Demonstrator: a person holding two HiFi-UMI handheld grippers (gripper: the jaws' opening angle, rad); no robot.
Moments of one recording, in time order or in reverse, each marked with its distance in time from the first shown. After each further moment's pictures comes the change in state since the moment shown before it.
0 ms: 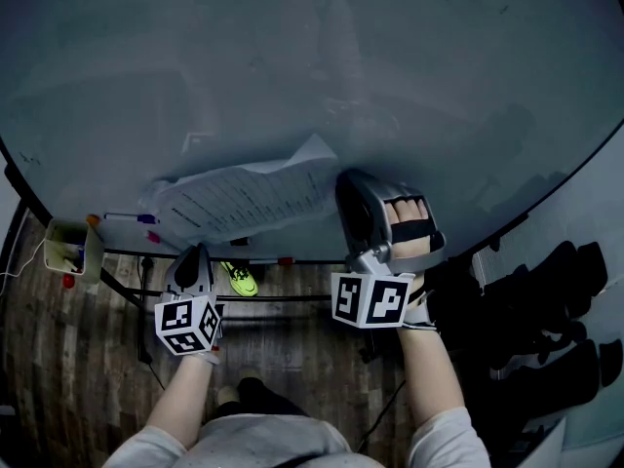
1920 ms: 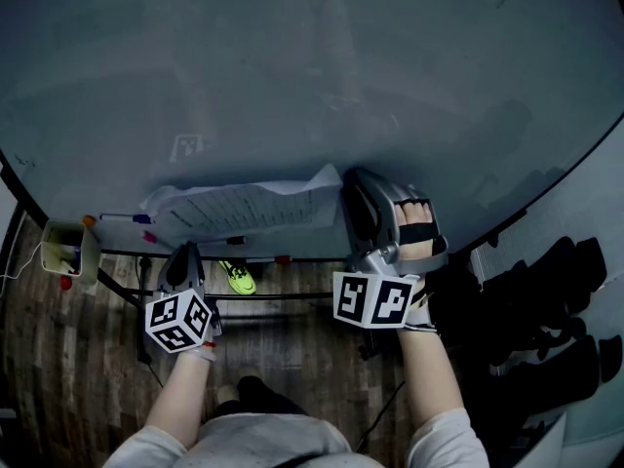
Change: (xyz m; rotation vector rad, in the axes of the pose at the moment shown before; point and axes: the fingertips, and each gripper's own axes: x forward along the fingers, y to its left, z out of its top) left arm 0.002 0.019 -0.005 -0.153 -0.002 0.056; right arm -0.006 -0.001 -0.015 0.080 0.026 -0.027
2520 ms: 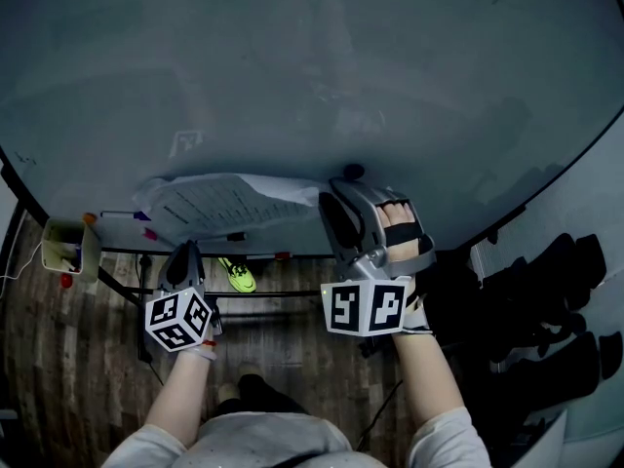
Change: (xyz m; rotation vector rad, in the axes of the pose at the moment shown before) left arm -0.004 0.001 -0.002 -0.003 0.009 -0.004; right arm -0.010 0.019 0.035 0.073 -0.100 0.112
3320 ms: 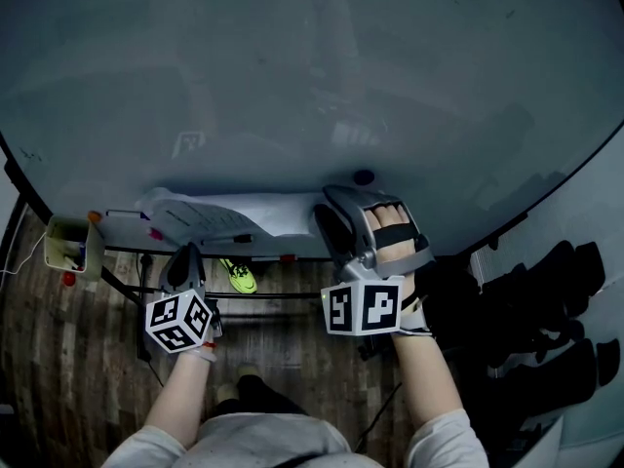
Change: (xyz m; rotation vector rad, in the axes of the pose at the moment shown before) left arm -0.003 0.013 -0.001 -0.017 0.004 0.007; right arm 0.013 0.026 0.008 -0.104 0.014 0.106
